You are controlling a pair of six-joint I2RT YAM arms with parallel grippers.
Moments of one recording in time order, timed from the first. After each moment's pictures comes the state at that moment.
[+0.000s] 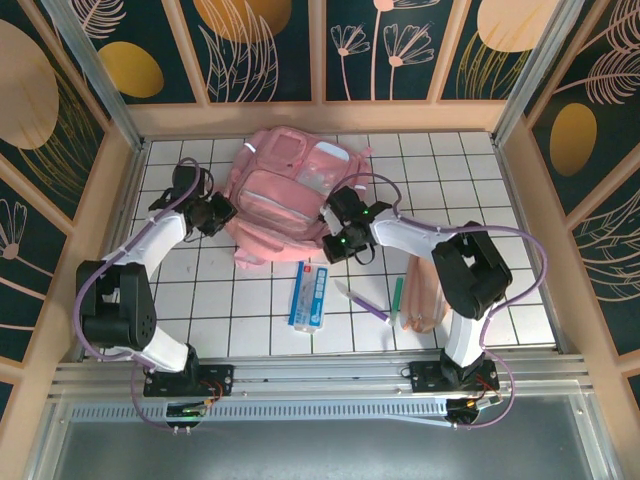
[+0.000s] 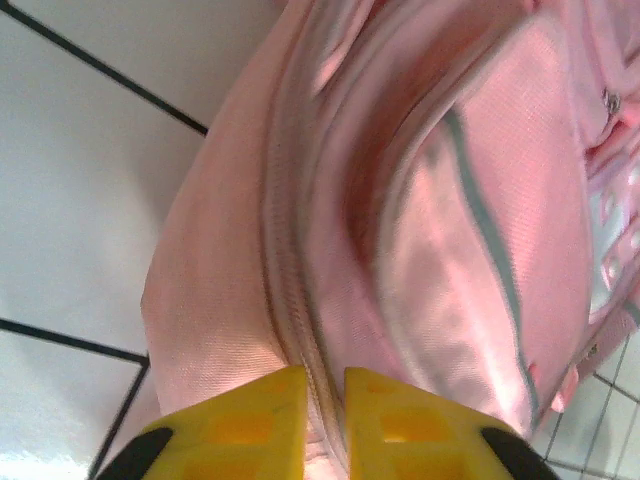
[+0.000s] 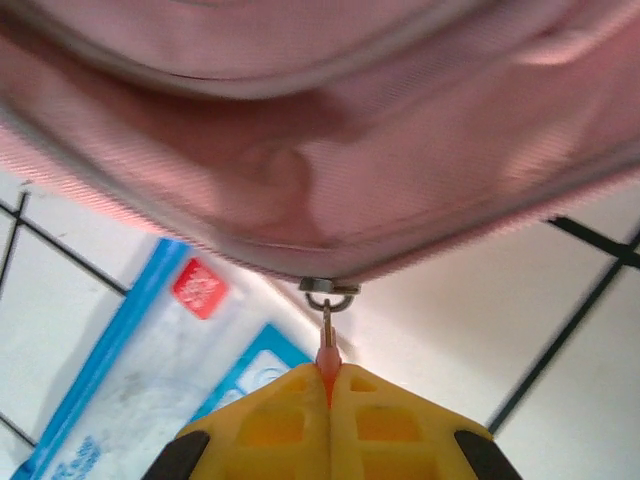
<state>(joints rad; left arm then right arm) -0.08 1.55 1.05 -0.44 0.26 -0.82 0.71 1.82 1.22 -0.57 -0.24 0.21</state>
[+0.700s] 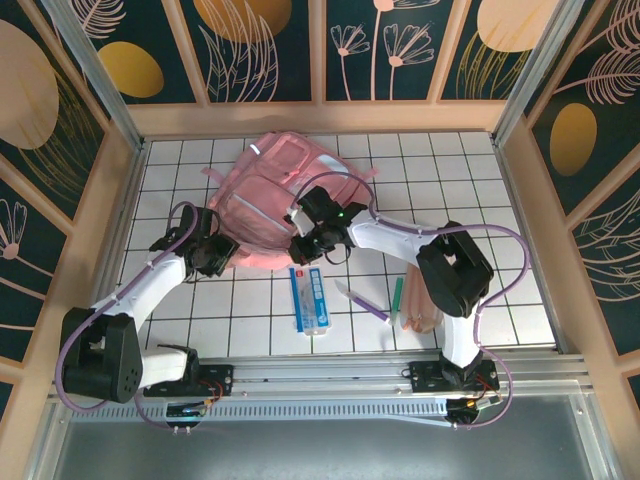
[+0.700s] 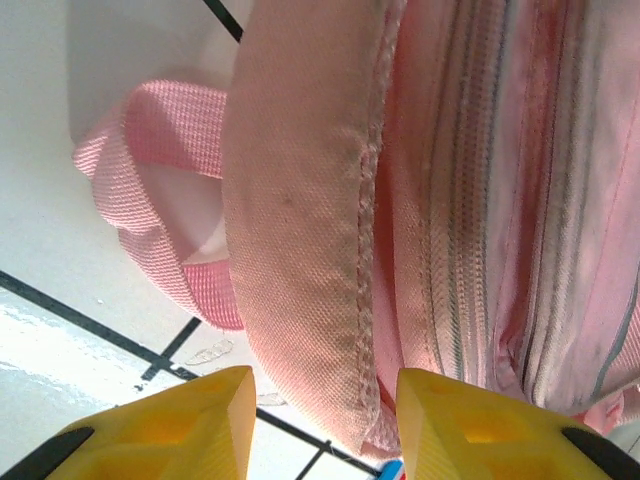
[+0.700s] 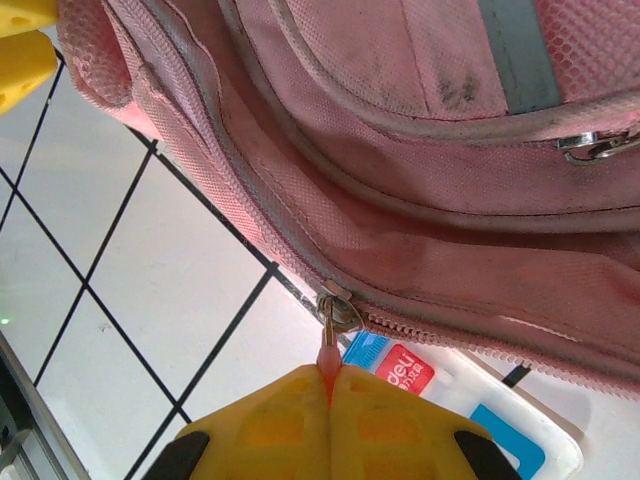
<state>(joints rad) -0.18 1.28 0.72 -0.50 0.14 -1.15 0.83 1.90 1.37 -0.51 -0.38 0.25</state>
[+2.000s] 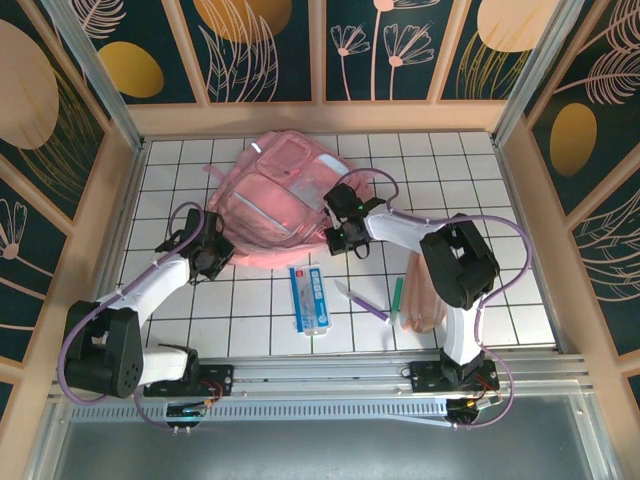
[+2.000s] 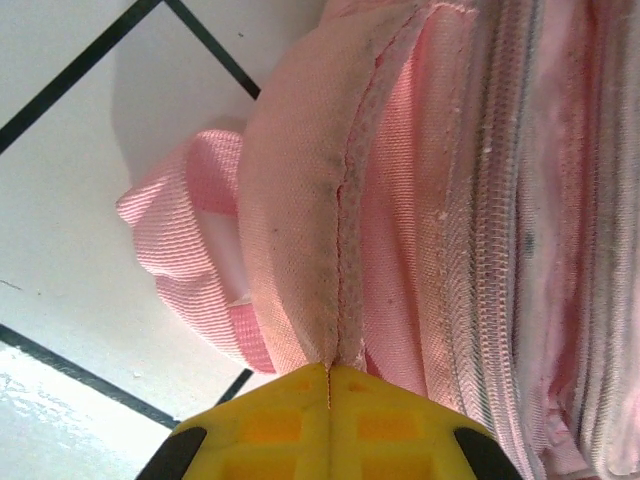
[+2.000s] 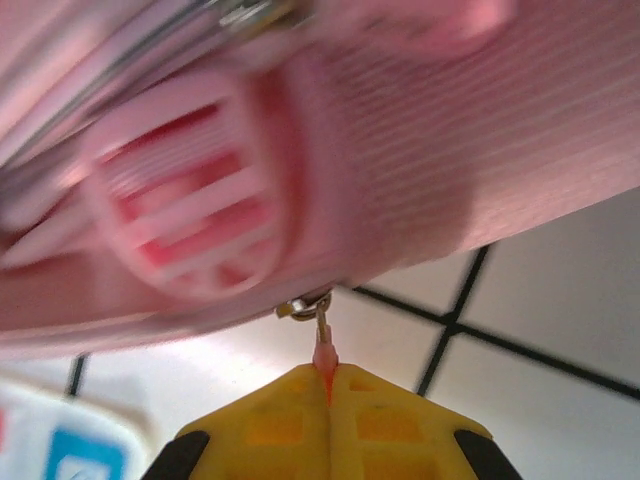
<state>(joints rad) -0.20 1.30 0.68 -0.42 0.01 -1.10 0.66 1.92 1.29 -0.56 -0.02 0.28</state>
